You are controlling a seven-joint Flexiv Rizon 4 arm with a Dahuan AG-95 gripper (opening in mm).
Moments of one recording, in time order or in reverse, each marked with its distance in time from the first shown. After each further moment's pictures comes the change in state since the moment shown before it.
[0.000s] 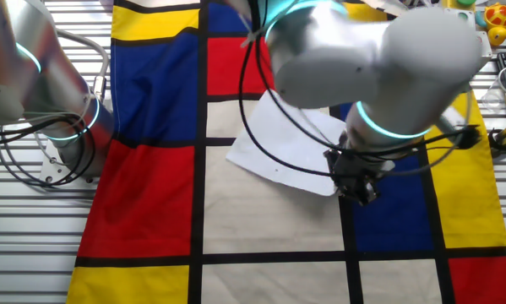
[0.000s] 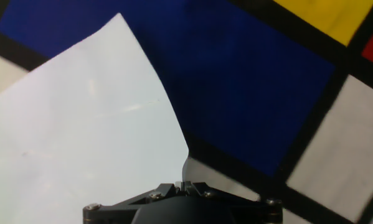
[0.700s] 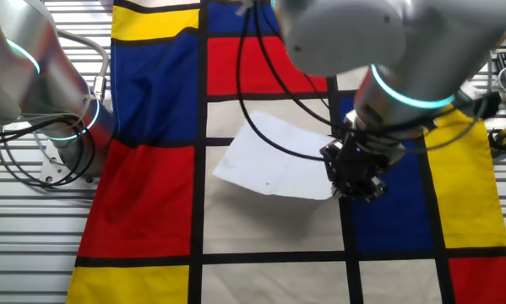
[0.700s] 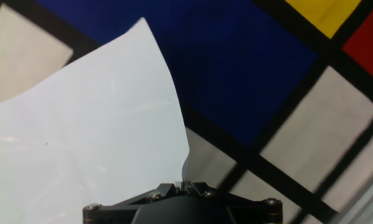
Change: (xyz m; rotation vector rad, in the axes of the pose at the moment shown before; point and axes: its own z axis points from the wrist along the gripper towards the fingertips) arm 0.020 -0.007 -0.045 0.095 0.110 -0.118
